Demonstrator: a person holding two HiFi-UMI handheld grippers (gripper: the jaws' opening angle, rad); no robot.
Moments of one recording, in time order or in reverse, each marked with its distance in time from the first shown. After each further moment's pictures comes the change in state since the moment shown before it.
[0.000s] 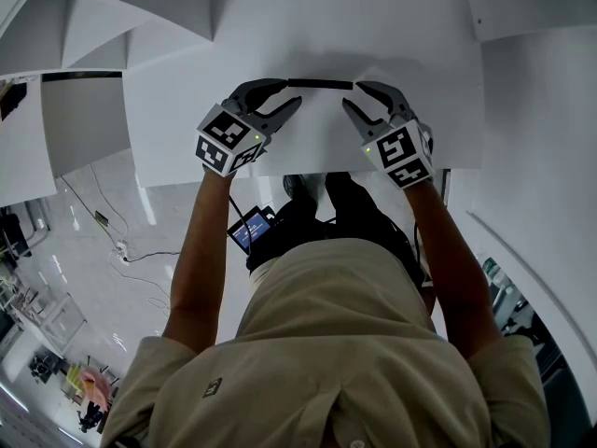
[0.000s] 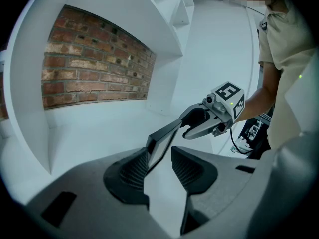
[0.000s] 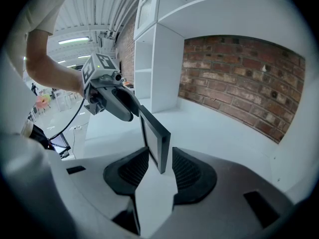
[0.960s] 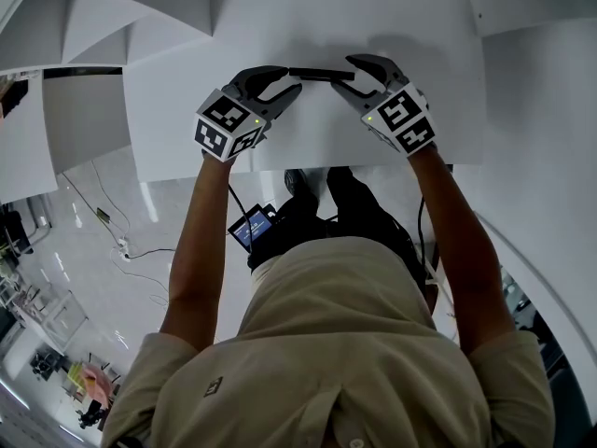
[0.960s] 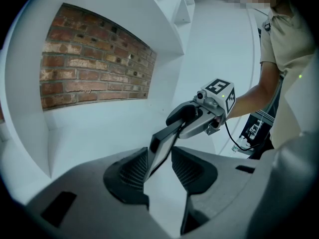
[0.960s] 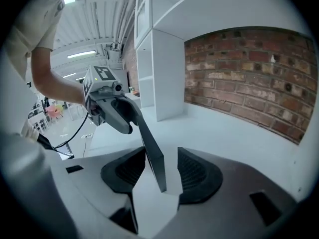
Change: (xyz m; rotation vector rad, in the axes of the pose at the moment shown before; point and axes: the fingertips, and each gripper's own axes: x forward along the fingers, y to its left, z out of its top) left arm 0.006 0.011 0.000 0.005 0.009 0.004; right arm 0.027 -0.009 0.021 0.020 -0.084 0.145
